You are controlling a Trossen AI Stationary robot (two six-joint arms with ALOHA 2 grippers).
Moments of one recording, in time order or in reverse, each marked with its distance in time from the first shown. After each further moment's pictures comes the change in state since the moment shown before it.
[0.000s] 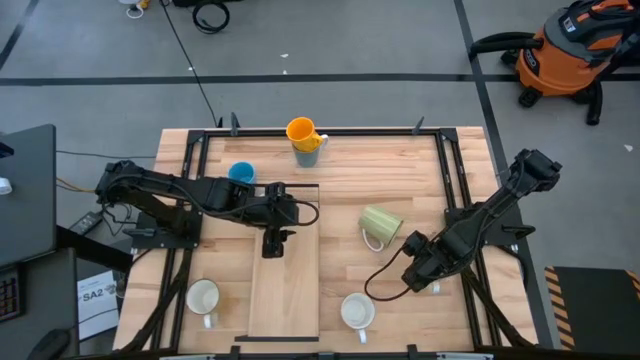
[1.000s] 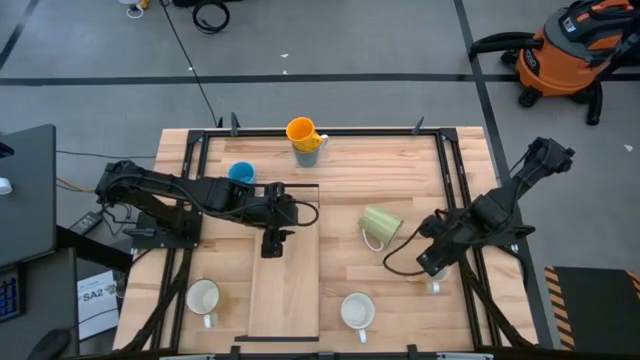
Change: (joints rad) left arm 0.000 -0.001 0.000 -0.017 0.000 0.000; right arm -0.004 -0.314 0.000 -0.027 0.010 0.069
